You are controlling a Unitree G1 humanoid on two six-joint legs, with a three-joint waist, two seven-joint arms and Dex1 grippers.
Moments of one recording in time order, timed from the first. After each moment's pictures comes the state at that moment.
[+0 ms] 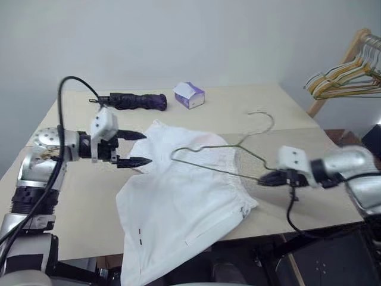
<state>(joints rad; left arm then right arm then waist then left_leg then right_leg) -0.57 0.82 0.04 0.16 -0.42 0.38 -1.34 -0.29 -1.03 0.08 -0.05 0.25 0.41 1.32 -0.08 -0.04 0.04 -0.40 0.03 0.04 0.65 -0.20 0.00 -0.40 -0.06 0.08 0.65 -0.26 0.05</state>
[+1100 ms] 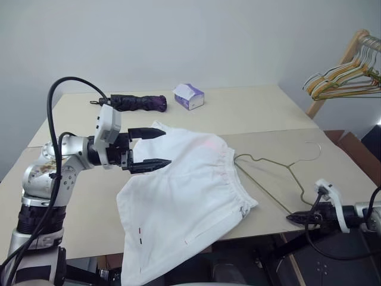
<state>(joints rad) -0.47 0.73 0.09 -0.16 -0.63 0.50 -1.23 -0.12 -1.01 -0.04 0.23 0.44 0.90 1.29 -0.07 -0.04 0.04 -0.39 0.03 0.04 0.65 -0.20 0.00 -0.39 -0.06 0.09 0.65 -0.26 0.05</state>
